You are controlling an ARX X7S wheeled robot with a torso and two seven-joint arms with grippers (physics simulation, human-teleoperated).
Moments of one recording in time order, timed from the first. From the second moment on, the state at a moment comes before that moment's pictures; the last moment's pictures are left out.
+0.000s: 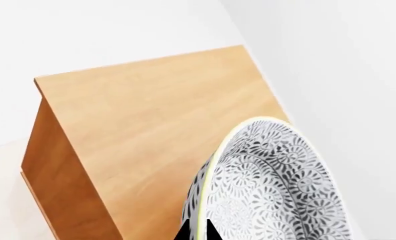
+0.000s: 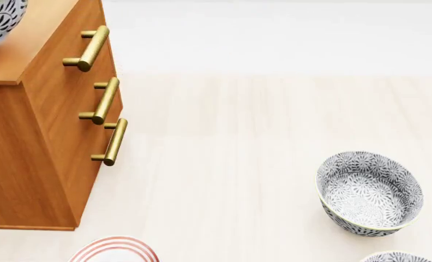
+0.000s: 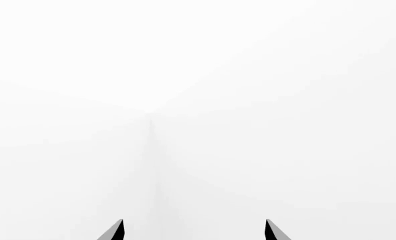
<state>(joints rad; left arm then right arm) -1.81 -0.61 1.07 -0.77 -2.21 -0.29 -1.22 -0.79 0.04 0.80 -1.05 0.43 -0.32 0.47</state>
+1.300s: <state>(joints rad) -1.78 -0.72 1.08 -0.48 -2.07 -0.20 -1.29 -0.79 0.02 0.83 -1.05 0.45 -0.34 0.45</state>
